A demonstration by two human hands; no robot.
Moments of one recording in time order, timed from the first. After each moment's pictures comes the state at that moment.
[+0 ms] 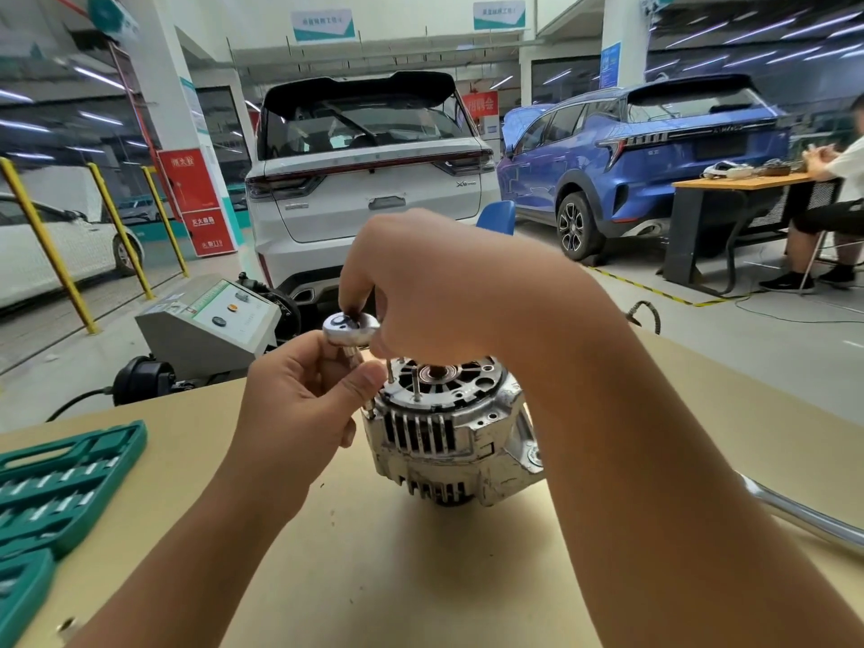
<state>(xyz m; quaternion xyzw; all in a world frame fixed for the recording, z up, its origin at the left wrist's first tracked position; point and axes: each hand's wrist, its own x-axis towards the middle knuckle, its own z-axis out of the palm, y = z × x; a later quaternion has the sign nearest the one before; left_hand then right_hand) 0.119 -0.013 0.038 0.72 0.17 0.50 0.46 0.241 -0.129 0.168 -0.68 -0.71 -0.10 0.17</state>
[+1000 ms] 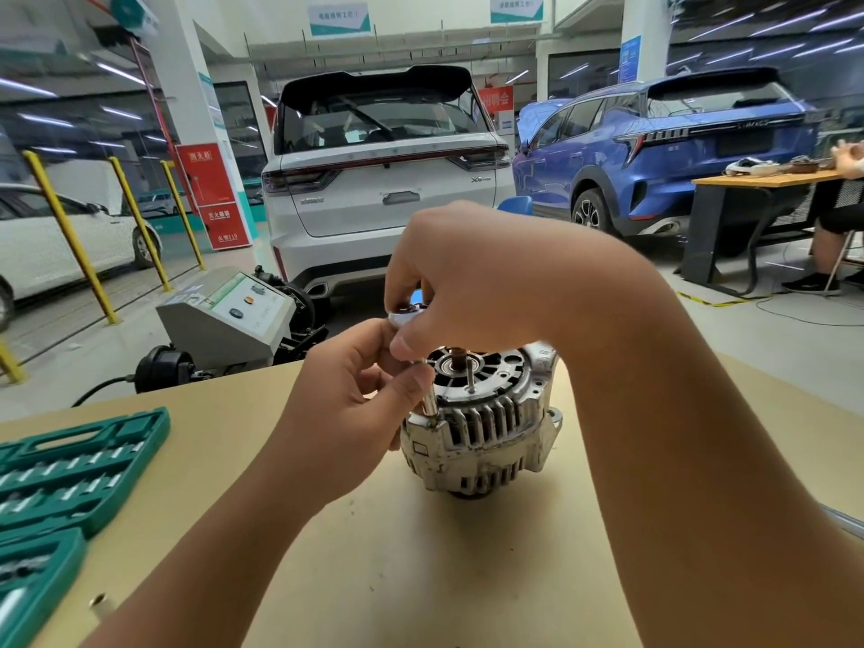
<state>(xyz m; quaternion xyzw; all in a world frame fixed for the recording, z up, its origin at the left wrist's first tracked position) 0.120 -0.031 0.046 0.80 0.09 0.43 0.40 0.250 -0.131 0.169 -0.68 -0.71 -0.08 0.14</state>
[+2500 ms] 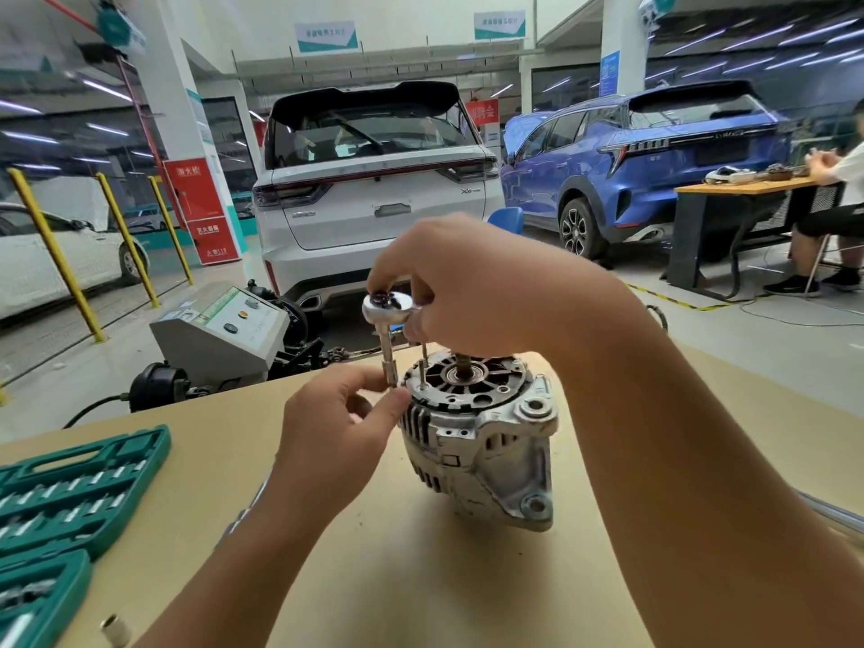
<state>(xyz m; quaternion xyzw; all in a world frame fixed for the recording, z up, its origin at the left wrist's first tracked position) 0.114 -0.012 0.024 0.79 0.28 0.47 0.27 0.244 -0.128 0.166 -0.67 -0.70 -0.08 0.21</state>
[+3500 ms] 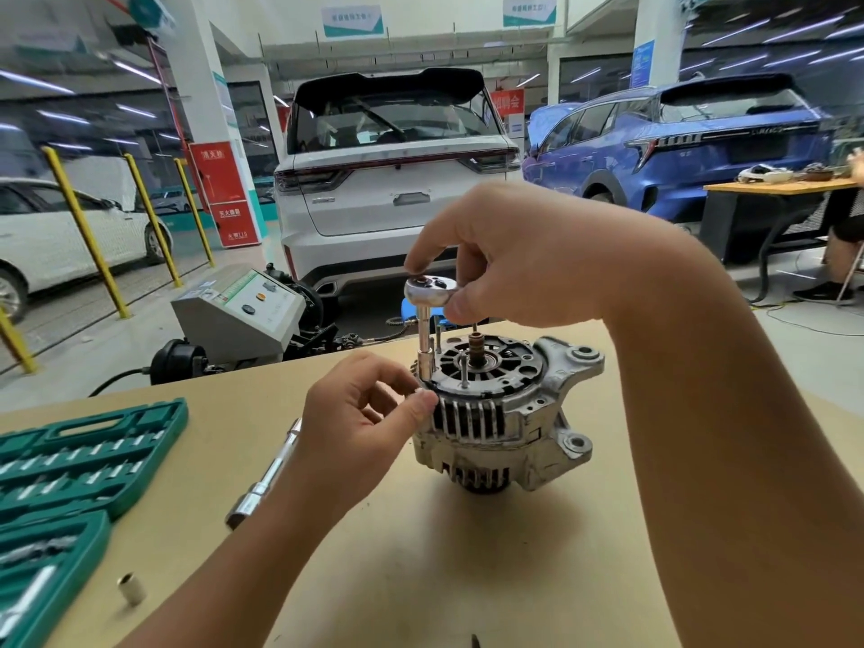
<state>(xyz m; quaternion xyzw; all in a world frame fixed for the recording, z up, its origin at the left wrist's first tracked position) 0.110 -0.016 0.011 0.80 0.18 0.49 0.30 0.264 -0.140 0.173 -0.68 -0.70 -0.02 0.22</state>
